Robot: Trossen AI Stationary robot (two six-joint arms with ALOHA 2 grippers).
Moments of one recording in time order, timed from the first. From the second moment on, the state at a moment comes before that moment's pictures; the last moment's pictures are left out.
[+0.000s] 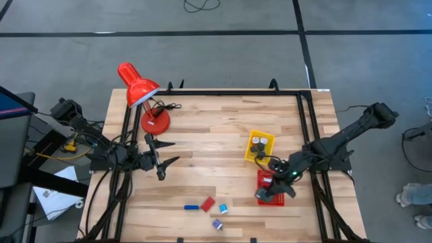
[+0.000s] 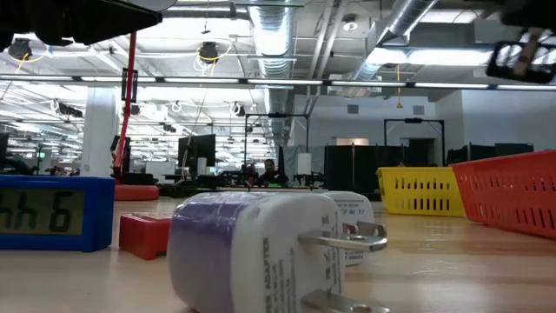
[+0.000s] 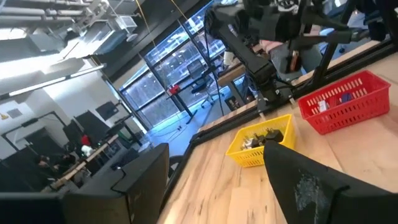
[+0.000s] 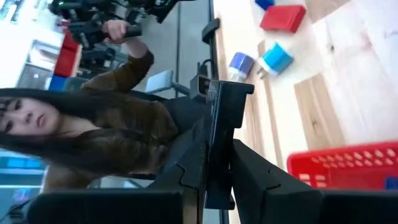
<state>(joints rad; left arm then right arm) -0.63 0.89 0.16 0.90 -0.92 0.70 0.50 1.00 0.56 -0.02 -0.18 1.00</state>
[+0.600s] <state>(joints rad) -0.56 0.89 0.17 0.90 -0.92 0.55 0.52 0.89 0.34 -0.07 -0.14 0.97</state>
